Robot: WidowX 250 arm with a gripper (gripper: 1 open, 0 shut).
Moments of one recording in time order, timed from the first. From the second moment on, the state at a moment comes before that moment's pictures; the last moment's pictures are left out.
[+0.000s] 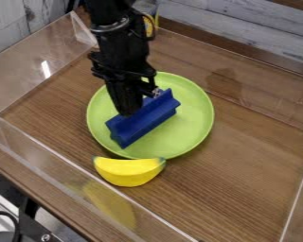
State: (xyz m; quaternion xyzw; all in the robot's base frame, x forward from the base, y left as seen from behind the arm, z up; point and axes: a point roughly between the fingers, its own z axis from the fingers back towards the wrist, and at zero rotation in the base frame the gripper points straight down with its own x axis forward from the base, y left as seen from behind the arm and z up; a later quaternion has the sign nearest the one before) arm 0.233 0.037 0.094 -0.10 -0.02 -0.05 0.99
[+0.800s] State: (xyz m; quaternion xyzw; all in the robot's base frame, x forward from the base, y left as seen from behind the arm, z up) arm 0.232 0.043 0.100 -0.11 -0.02 -0.05 0.99
